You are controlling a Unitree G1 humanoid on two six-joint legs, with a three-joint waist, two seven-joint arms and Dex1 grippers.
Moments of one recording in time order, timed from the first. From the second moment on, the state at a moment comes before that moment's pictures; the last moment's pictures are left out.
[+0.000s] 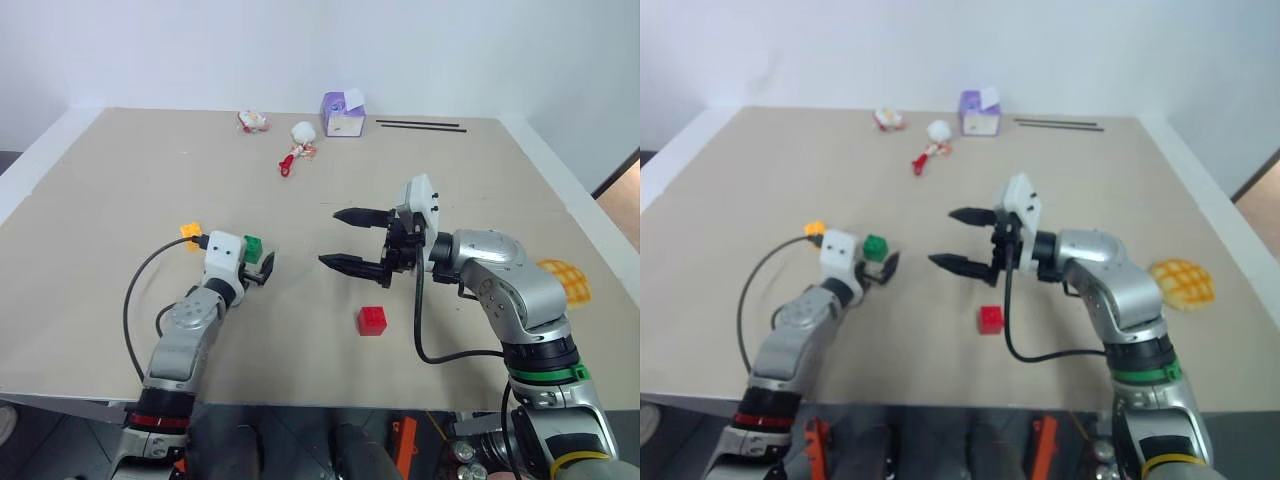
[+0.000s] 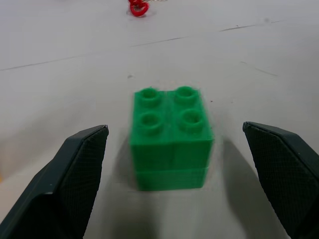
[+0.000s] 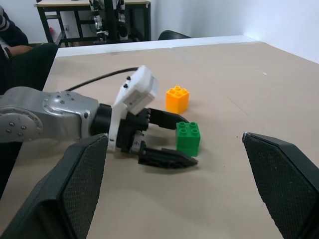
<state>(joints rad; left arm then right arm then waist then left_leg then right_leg) -0.34 0.17 -0.03 0.02 -0.11 0.33 -0.25 -0.61 -0.53 0.07 -0.18 0.50 0.56 0.97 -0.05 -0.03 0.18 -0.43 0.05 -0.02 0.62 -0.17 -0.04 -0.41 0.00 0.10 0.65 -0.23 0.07</state>
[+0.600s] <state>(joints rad) -0.30 0.39 -0.06 -0.11 -0.33 0.28 -0.76 -0.49 -0.66 0.05 -0.22 0.56 0.52 1.12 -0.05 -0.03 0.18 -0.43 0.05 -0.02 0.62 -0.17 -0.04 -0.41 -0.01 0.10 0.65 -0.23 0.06</state>
